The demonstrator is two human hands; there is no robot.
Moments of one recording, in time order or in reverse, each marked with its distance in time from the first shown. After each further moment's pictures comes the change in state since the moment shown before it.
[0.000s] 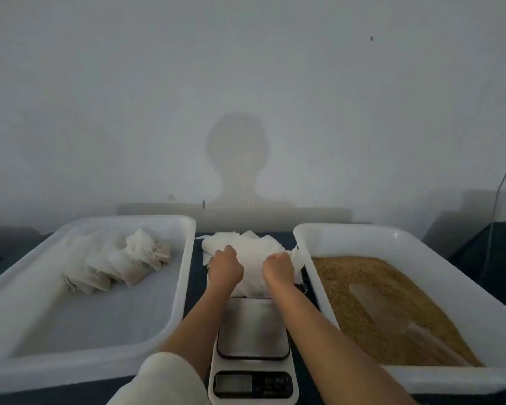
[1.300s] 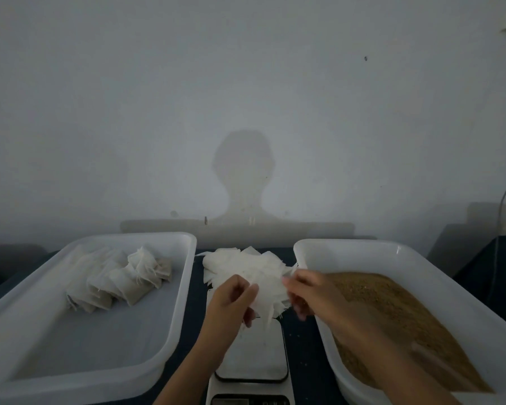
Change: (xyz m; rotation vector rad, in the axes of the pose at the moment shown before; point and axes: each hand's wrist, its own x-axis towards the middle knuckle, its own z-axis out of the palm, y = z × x) left_hand -0.121 0.020 -0.046 -0.903 -0.075 0.227; right_hand -0.070 0.006 -0.113 0.046 -0.368 -0.412
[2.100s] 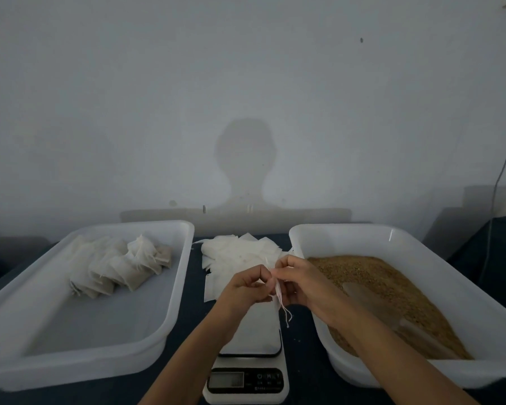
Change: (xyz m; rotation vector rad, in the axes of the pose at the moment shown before) left_hand -0.005 0.008 0.021 -0.040 -0.303 -0.044; right_hand -0.009 -0.005 0.004 0.389 -0.175 0.103
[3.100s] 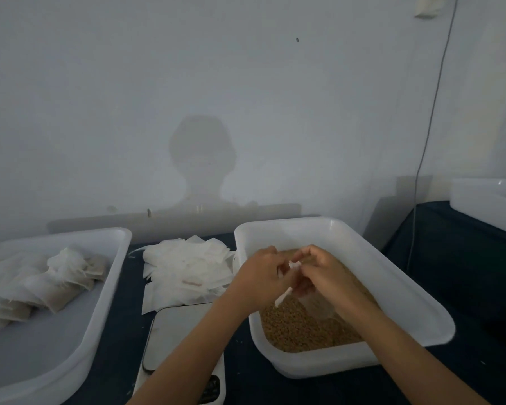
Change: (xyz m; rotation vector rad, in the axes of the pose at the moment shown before) left_hand 0.078 0.011 0.107 0.821 -0.099 0.383; right_hand -0.047 0.020 -0.112 -0.195 0.482 -0.073
